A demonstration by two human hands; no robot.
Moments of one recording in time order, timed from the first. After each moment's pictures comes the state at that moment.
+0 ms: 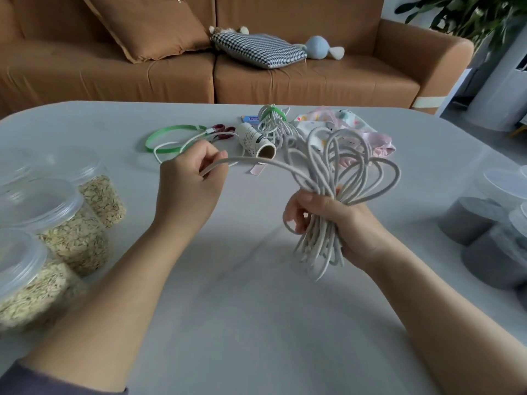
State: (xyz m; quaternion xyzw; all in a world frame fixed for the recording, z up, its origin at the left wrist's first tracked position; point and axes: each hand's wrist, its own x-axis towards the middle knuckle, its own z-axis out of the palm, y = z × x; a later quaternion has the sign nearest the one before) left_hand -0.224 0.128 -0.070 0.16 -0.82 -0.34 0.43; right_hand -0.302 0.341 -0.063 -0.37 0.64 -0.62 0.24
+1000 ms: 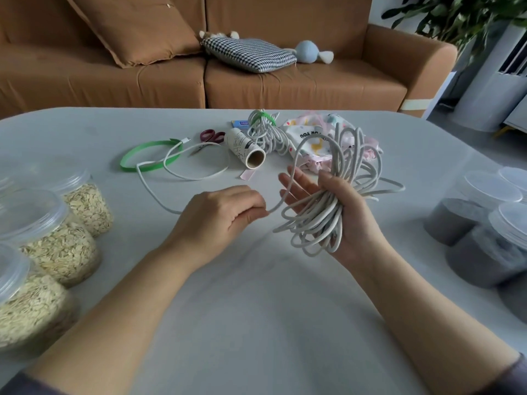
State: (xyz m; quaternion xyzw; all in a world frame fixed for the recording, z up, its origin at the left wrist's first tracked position) left_hand -0.226 0.149 -0.090 -0.12 -0.91 -0.23 0.33; right_hand -0.310 0.335 -0.064 -0.17 0.38 -0.84 0.34
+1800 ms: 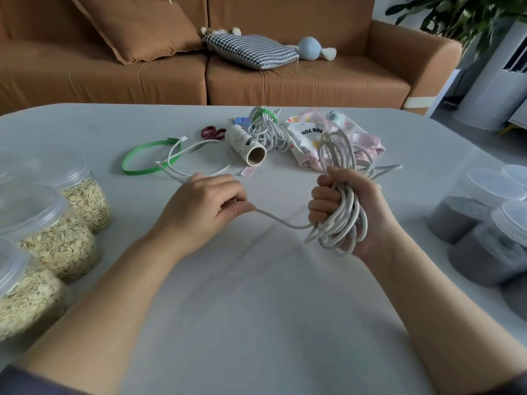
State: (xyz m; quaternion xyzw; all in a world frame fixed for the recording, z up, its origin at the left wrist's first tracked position) left_hand -0.227 0.128 -0.086 -0.09 -0.93 -0.18 0.30; right_hand -0.333 0.349 -0.059 -0.10 0.33 -0.82 0.46
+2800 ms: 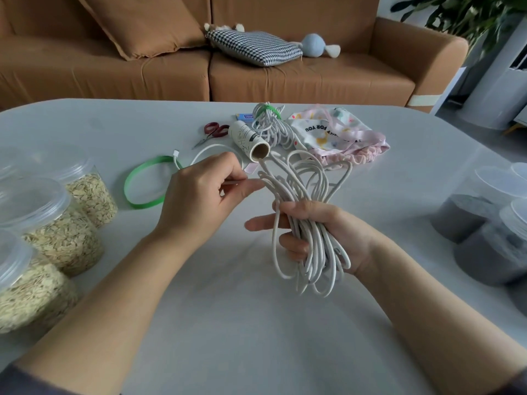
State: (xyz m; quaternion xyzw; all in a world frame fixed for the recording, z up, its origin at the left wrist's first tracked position) left_hand -0.222 0.143 -0.073 -0.06 -0.85 -0.22 0.47; right_hand -0.299 0.336 -0.063 -0.24 0.50 -0.63 0.54
